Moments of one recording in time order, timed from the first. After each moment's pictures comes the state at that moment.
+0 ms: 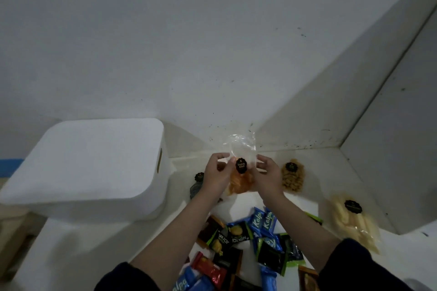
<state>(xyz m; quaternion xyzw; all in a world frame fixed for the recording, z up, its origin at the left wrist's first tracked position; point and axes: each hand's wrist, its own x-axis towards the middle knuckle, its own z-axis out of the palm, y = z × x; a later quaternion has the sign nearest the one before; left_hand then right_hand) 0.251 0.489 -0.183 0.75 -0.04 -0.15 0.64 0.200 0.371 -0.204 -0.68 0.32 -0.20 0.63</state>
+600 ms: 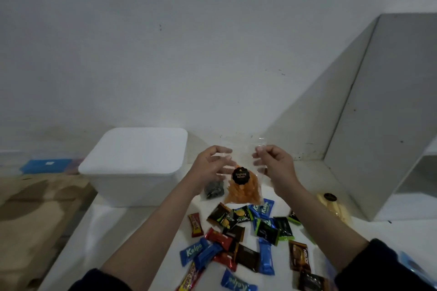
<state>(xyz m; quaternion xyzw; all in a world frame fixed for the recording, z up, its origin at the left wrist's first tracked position) 0.141 0.598 -0.050 0.68 -0.17 -0.22 0.67 0.066 0.431 -0.052 -0.64 0.15 -0.22 0.72</state>
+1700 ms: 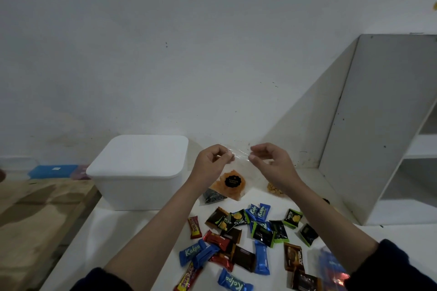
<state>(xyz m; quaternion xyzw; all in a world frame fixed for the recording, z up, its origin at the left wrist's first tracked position) 0.099 0.600 -0.026 0.69 -0.27 -0.04 0.67 0.030 0.431 -0.025 -0.82 0.05 -0.24 0.52</state>
